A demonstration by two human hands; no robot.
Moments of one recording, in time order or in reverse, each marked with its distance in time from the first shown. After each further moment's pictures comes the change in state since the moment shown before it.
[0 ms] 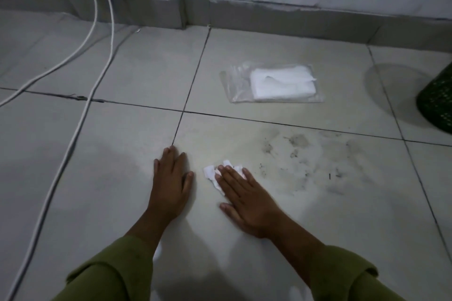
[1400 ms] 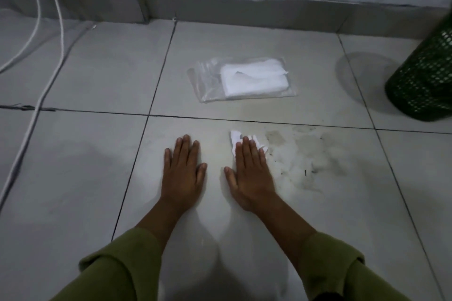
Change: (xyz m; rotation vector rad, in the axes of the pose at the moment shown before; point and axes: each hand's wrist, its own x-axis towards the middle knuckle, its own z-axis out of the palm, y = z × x) left_hand 0.046 0.068 0.048 0.148 -0.074 0.141; right_hand 0.012 0.056 -0.009 0.084 0.130 0.549
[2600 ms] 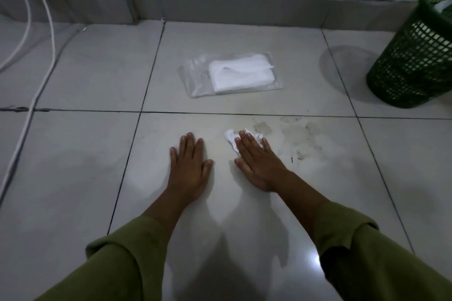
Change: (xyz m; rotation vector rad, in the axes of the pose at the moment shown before) left_hand -0.006 0.034 -0.009 -0.035 -0.195 0.008; right_hand -0.008 0.049 -0.035 -0.133 -0.226 -0.154
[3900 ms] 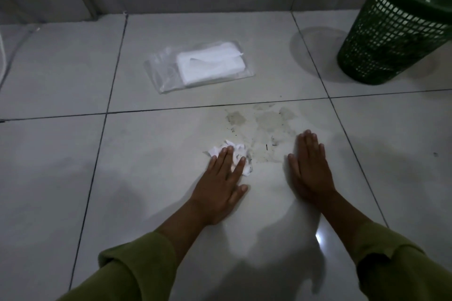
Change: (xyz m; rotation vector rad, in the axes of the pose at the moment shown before) left_hand -0.026 0.085 0.042 0.036 -0.096 0.503; right_hand -0.103 0.107 0.022 0.068 0.225 0.516
